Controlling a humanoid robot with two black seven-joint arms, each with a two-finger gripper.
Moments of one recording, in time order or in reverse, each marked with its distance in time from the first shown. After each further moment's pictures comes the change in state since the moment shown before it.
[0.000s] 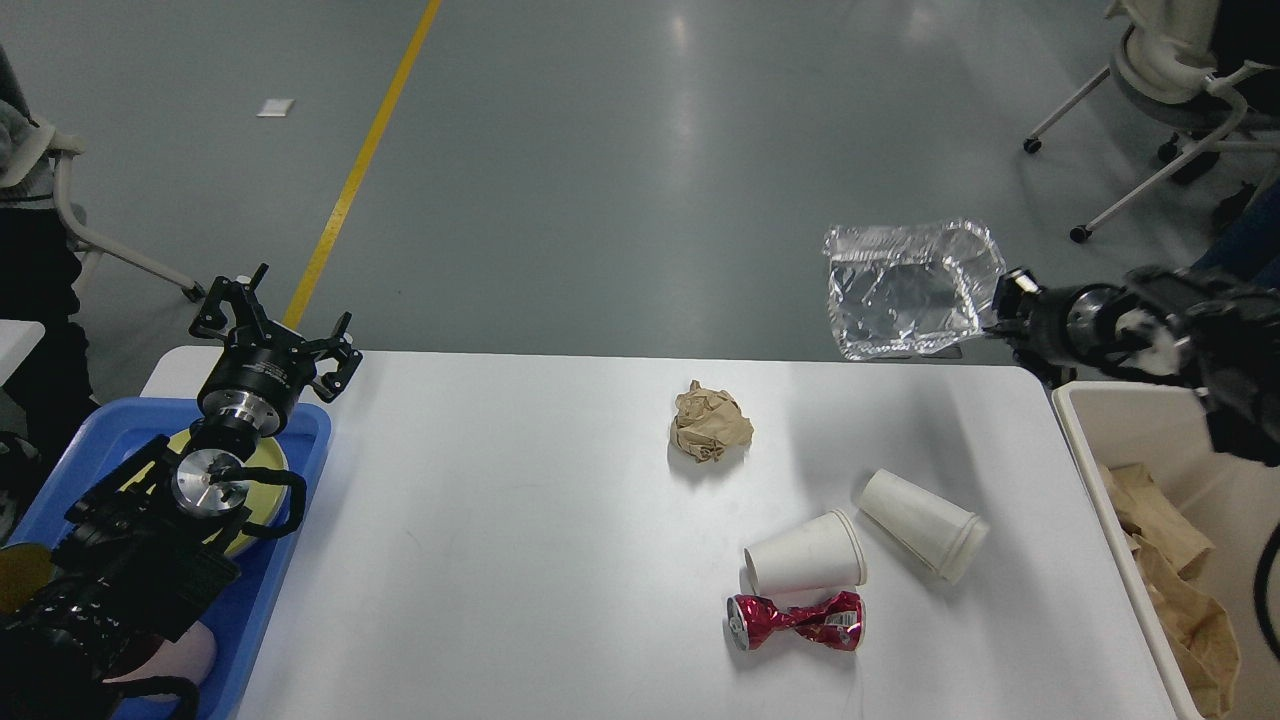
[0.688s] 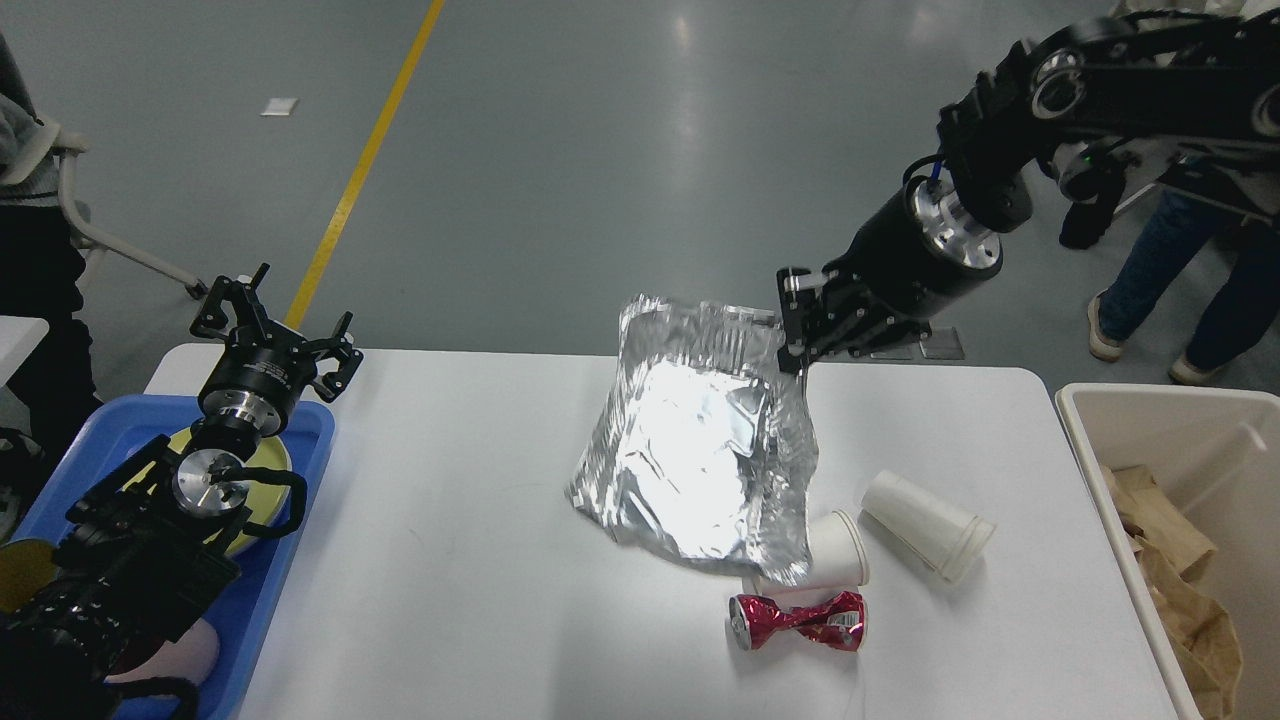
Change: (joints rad) left arm 0.001 0.000 0.000 0.000 0.000 0.000 0.000; right arm 0.737 -0.052 -0.038 0.972 -0.516 0.322 0.001
